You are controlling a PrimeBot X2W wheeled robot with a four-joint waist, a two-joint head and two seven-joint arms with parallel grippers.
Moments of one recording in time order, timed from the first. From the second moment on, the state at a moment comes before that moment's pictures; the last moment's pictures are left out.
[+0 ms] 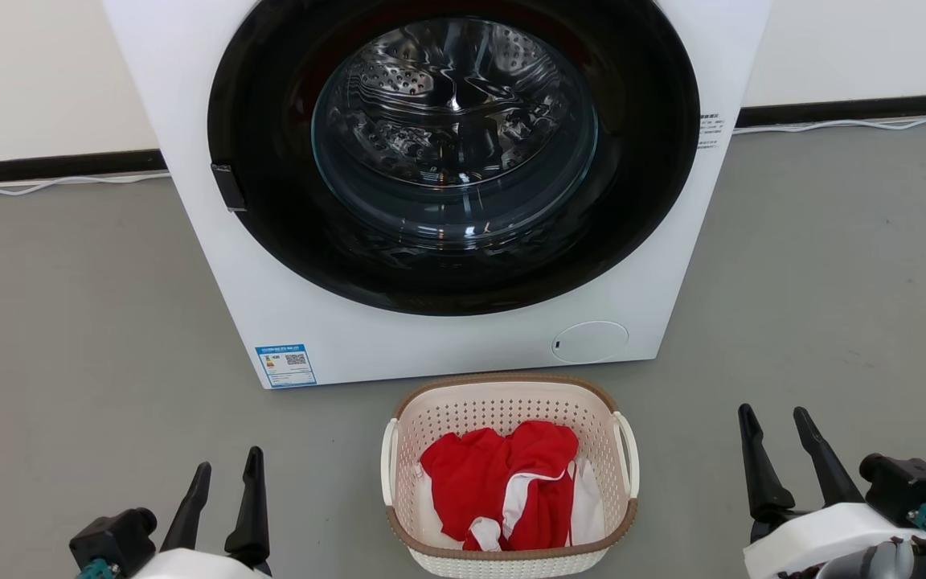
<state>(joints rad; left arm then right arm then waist) 0.02 0.04 0.05 0.28 -0.46 -0.11 -0.18 -0.04 -0.10 -0.03 0.31 0.34 0.12 -0.17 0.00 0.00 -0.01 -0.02</state>
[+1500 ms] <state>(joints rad) 0.04 0.04 0.06 0.28 -0.14 -0.11 -0.25 -0.04 -0.10 -0.06 0.34 0.01 0.12 -0.25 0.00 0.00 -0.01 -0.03</state>
